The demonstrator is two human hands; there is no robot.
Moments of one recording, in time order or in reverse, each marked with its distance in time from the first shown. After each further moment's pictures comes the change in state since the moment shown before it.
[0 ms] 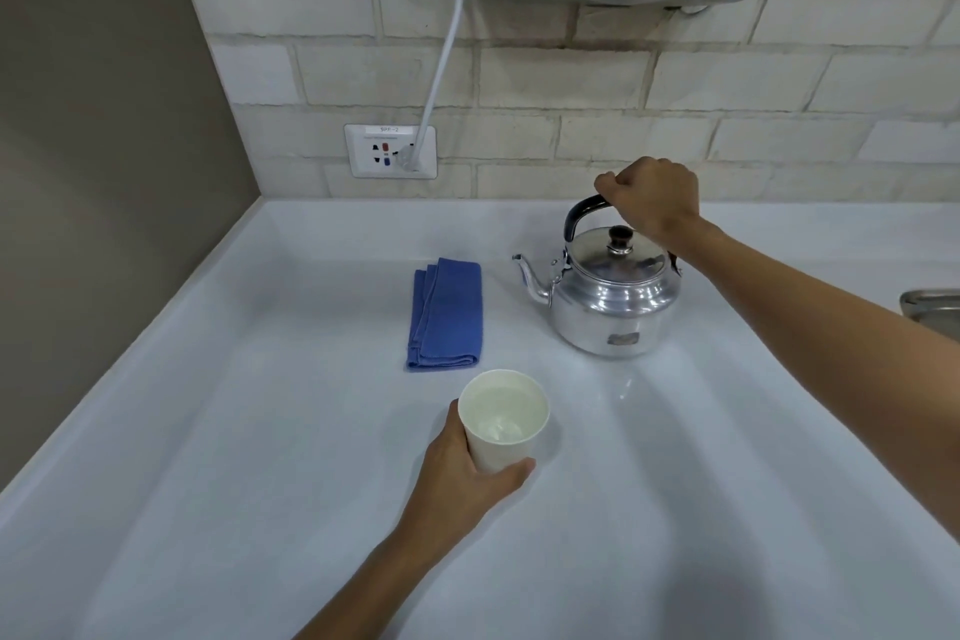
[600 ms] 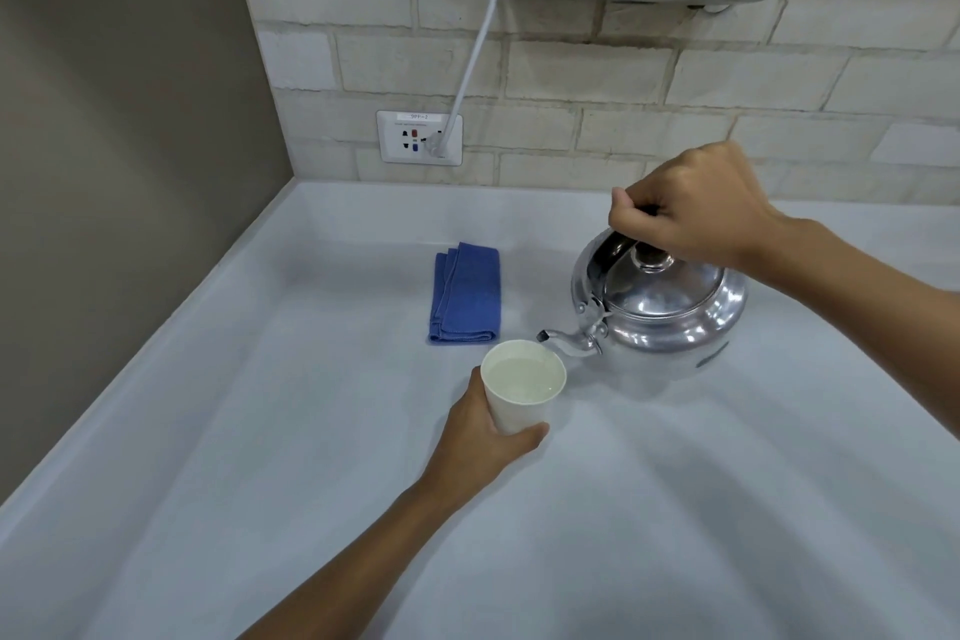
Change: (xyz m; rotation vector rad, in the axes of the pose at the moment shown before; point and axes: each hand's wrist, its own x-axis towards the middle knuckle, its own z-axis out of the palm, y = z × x) left_hand -0.001 0.001 -0.001 -0.021 0.001 0.028; right_hand -0.082 -0.051 -0.082 -0.185 0.138 -0.683
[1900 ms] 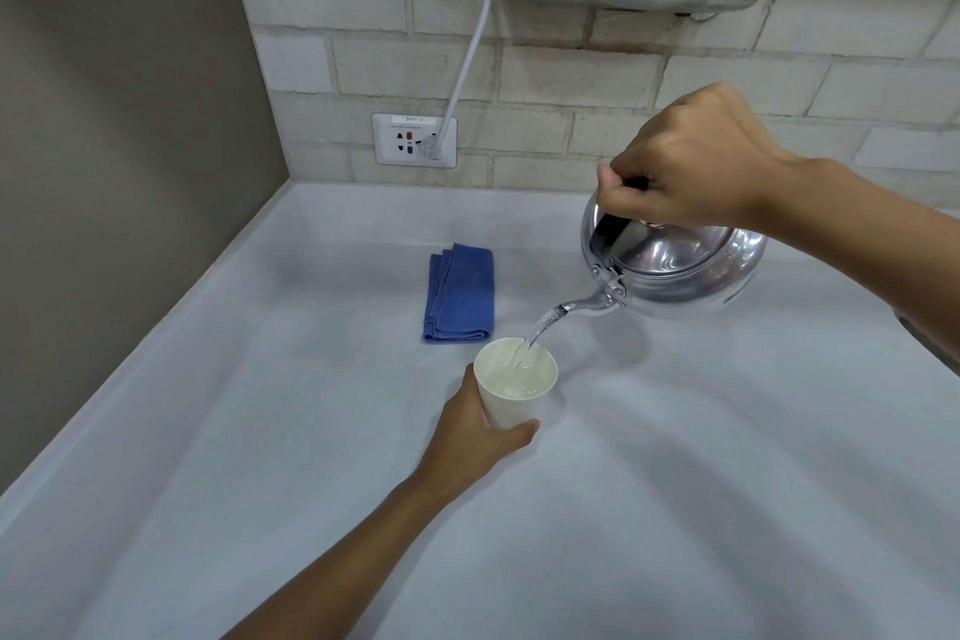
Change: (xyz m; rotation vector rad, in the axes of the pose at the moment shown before) left_hand 0.001 -0.003 0.000 -0.005 -0.003 -0.006; right_hand 0.024 -0.008 -0.042 -0.200 -0.039 -0.234
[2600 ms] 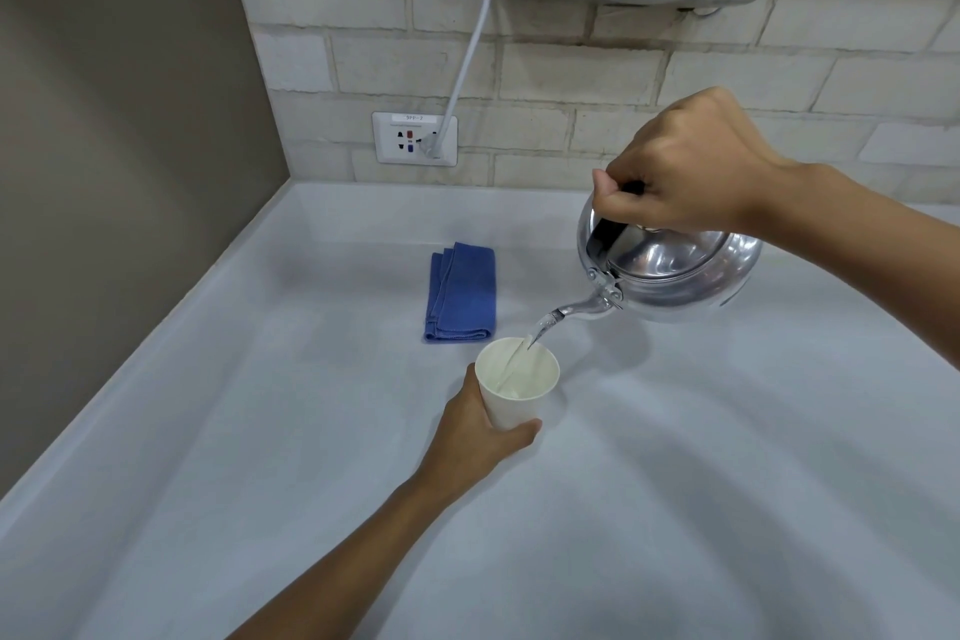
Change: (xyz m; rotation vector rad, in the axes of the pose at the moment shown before) left_hand 0.001 -0.002 0.000 0.015 -0.006 -0.006; right_hand 0.000 -0.002 0.006 0.039 0.021 0.004
